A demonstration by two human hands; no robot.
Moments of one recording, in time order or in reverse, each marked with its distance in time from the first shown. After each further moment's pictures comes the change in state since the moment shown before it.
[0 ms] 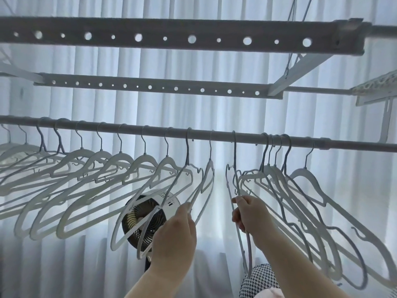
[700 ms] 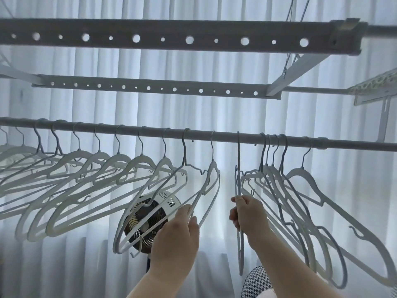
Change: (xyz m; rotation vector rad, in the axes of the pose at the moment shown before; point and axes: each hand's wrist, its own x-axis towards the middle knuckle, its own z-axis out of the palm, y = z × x) left_hand -0.006 0.014 0.001 -0.140 -0.021 -0.032; right_hand 0.004 0.005 -0.004 0.057 0.081 0.007
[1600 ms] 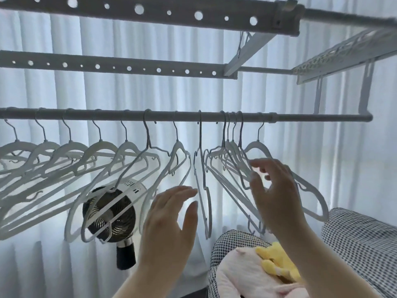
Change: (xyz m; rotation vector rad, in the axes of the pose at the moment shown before) left_hand -0.033 0.009 -0.006 -0.417 0.233 0.547; right_hand -0.080 -0.019 -0.067 -0.541 0.484 -0.640
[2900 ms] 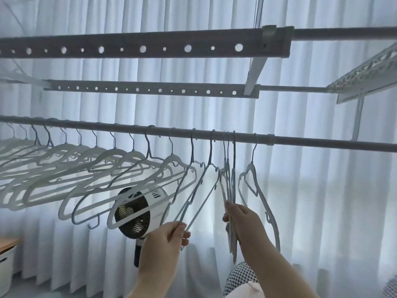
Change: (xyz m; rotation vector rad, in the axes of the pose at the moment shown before) left_hand -0.018 0.070 0.096 -0.143 0.073 -0.717; right_hand 0.030 0.097 -0.015 0.768 -0.649 0.755
